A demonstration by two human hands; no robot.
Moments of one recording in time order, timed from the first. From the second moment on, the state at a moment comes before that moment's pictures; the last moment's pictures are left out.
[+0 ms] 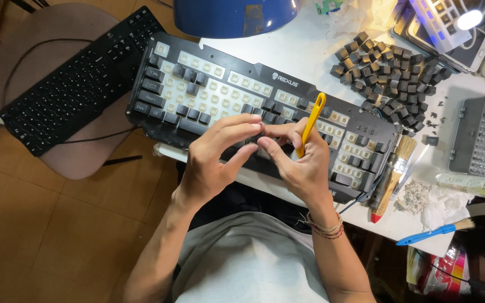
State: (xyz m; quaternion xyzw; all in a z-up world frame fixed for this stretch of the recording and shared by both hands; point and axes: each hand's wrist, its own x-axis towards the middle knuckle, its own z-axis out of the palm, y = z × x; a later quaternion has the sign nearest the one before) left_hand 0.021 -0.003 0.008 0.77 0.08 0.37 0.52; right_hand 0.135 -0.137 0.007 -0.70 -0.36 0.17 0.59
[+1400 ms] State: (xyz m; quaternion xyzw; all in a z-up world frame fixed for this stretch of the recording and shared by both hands) left_hand 0.030 -0.032 -0.031 0.89 0.23 0.33 0.19; right_hand 0.132 -0.136 -0.003 -0.67 -0.33 0.14 0.65
